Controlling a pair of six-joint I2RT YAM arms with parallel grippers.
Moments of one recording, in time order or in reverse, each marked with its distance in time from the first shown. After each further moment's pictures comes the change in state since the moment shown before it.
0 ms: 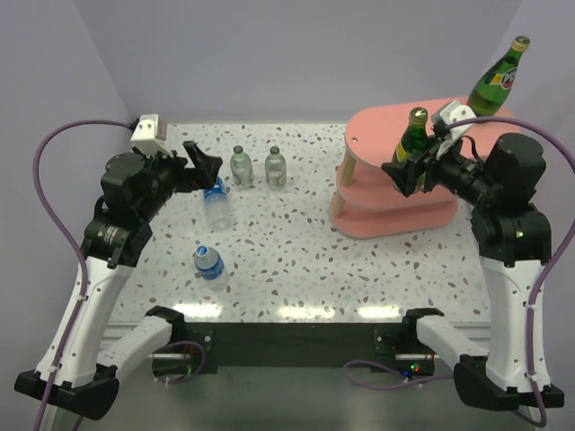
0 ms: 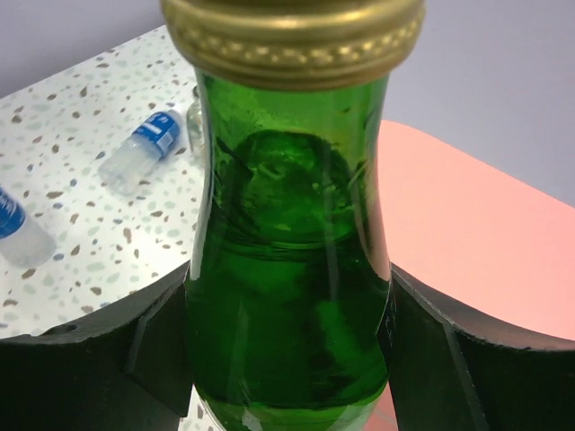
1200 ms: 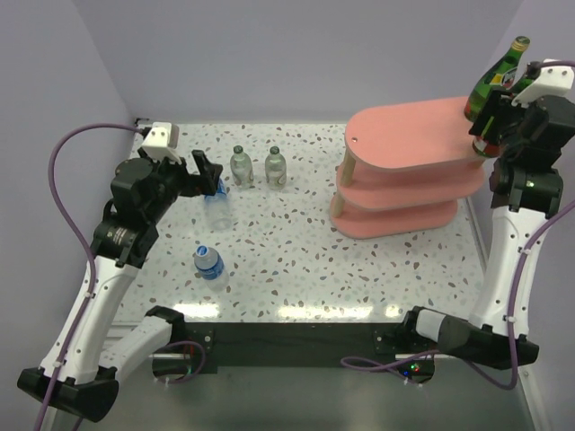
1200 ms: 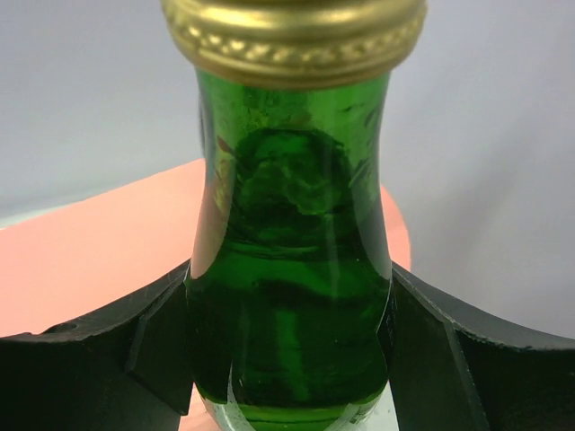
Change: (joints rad) left arm 0.000 -0.011 -0.099 0.068 -0.022 0.132; right arm -0.332 0.218 0.127 0.140 0.644 0.219
